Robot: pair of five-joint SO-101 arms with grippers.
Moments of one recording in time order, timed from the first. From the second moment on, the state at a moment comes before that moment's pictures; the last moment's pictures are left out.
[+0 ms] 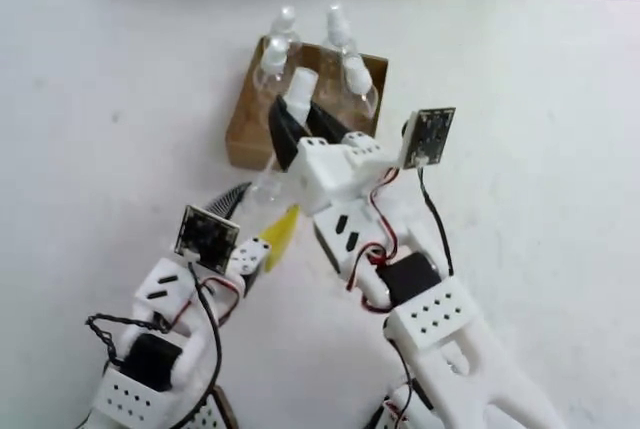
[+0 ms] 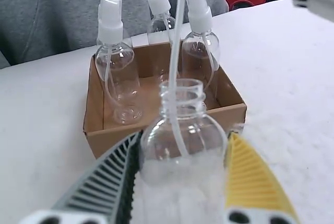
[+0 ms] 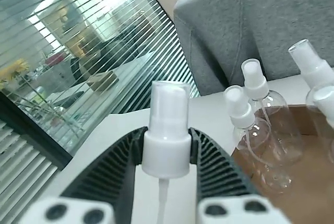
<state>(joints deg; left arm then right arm) 17.6 -103.7 97.3 32.9 -1.7 -33.3 -50.4 59.2 3.1 -31.4</state>
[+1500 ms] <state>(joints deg) 17.6 -103.9 97.3 32.9 -1.7 -41.8 -57.5 68.4 13.4 -28.4</state>
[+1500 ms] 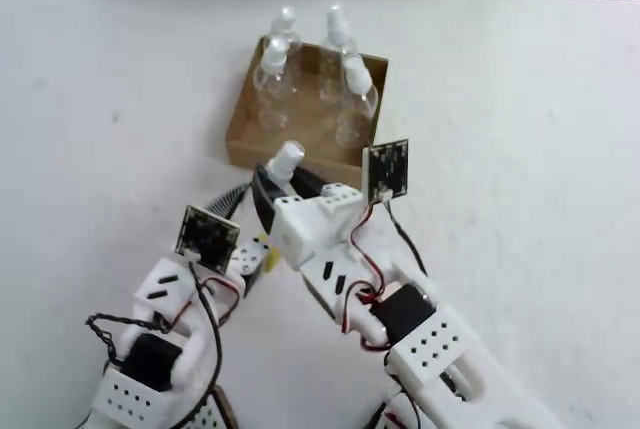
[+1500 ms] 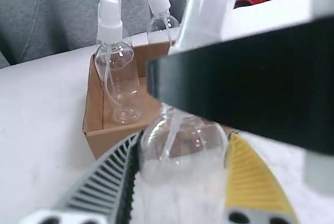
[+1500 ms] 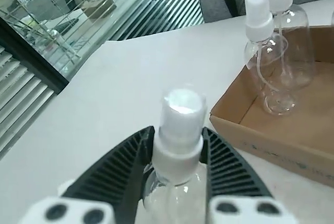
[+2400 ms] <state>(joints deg) 17.6 -103.9 97.3 32.9 -1.7 -46.6 -64.7 68.6 16.5 -24.0</state>
